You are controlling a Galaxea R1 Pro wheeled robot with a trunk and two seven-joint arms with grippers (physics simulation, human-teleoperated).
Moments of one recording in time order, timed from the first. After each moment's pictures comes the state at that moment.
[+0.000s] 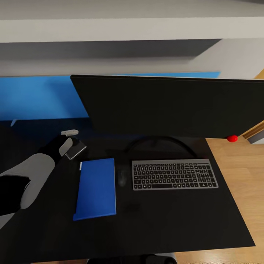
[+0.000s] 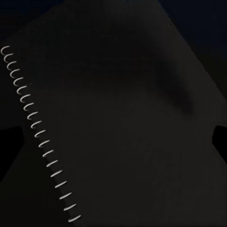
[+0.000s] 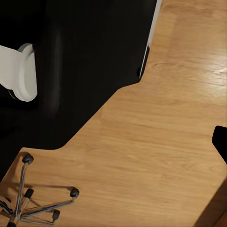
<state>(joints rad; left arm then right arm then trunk) -1.33 0.17 -0.22 -0.30 0.43 0.41 0.38 0.20 -0.16 0.21 -0.64 -0.10 -0.08 0.08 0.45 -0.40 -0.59</state>
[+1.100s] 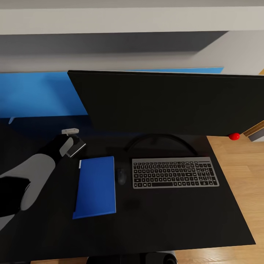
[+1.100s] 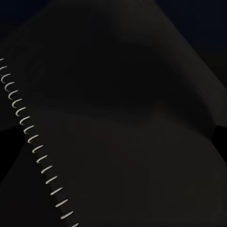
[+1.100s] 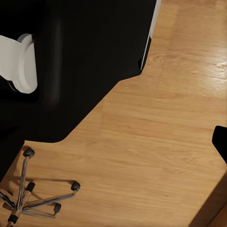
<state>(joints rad) -1.31 0.17 -0.23 -0.34 0.41 0.42 0.39 0.20 -0.16 0.21 -0.64 -0.09 -0.08 0.08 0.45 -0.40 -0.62</state>
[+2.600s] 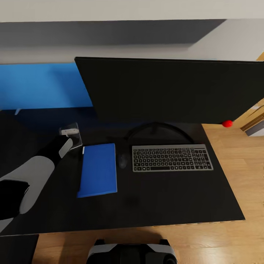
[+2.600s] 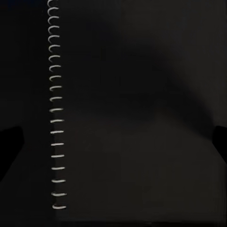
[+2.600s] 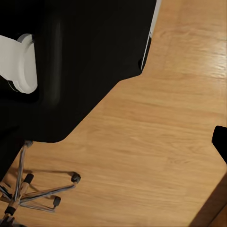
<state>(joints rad) -1.29 0.18 -0.23 -0.39 0.41 0.42 0.38 0.20 -0.16 0.21 -0.64 -0.09 -0.08 0.08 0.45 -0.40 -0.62</state>
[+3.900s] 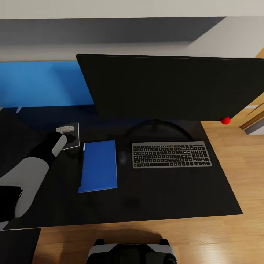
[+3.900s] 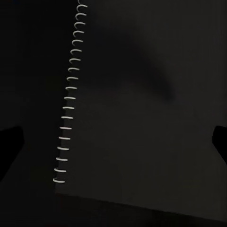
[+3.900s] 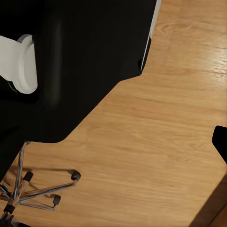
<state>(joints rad) -1.25 0.22 -0.18 -0.53 0.44 0.52 0.38 0.20 -0.16 0.21 -0.64 -0.09 -0.08 0.08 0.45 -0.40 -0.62</state>
